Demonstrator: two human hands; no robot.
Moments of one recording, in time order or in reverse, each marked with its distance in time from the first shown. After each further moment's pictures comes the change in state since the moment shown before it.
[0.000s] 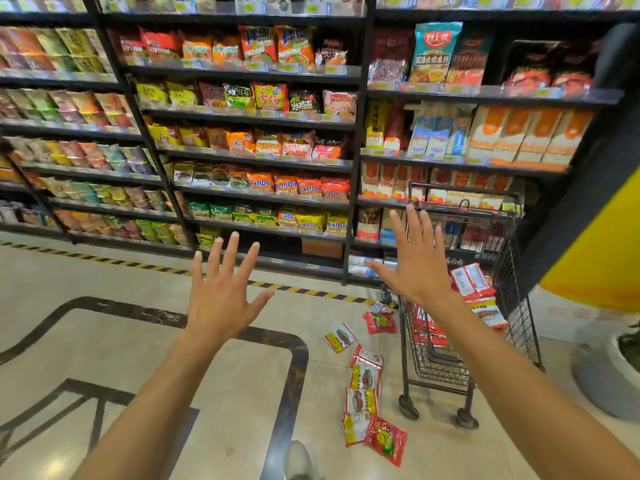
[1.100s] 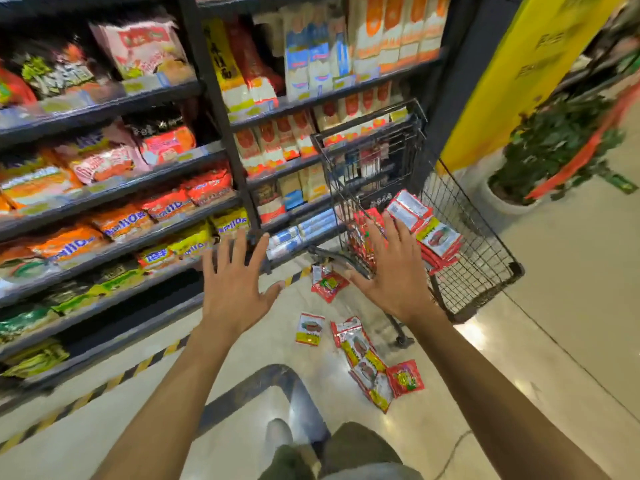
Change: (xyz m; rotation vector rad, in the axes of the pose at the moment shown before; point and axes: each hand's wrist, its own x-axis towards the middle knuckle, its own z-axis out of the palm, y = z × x) left_hand 0.490 0.016 0.274 -0.306 -0.176 0.746; right_hand 0.255 -0.042 0.213 -0.078 -0.116 0.675
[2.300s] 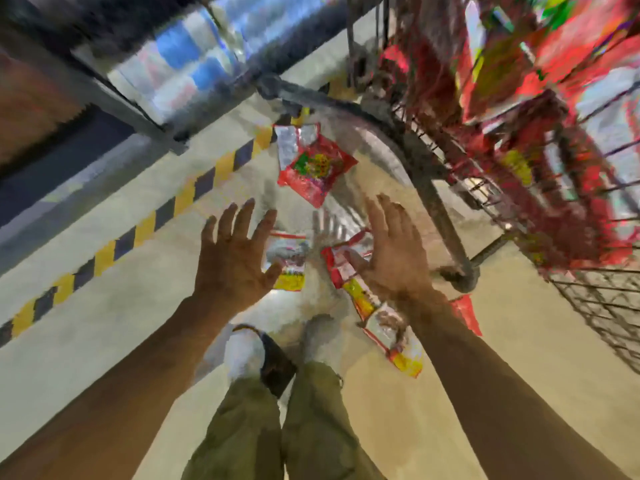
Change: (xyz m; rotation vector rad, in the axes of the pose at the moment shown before) left_hand 0.184 0.044 0.728 -0.069 -0.441 0.248; right_hand 0.070 0.214 0.696 0.150 -0.431 0.292
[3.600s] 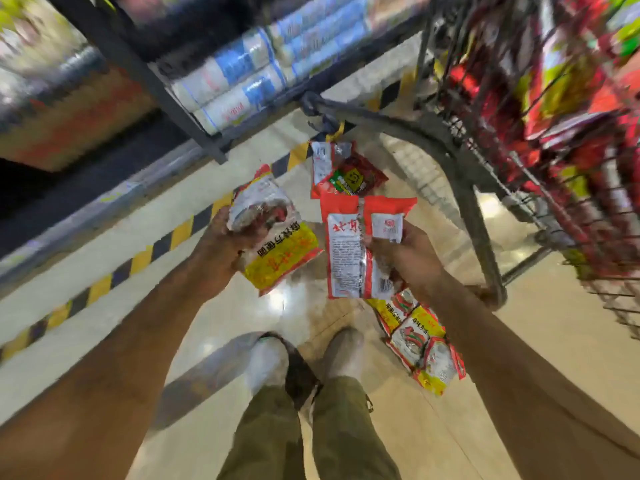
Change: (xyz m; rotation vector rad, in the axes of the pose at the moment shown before) left_hand -0.003 -0.091 0.005 -1.694 -0.150 -0.562; right_hand 0.019 -0.053 0.015 1.120 -0.232 0.431
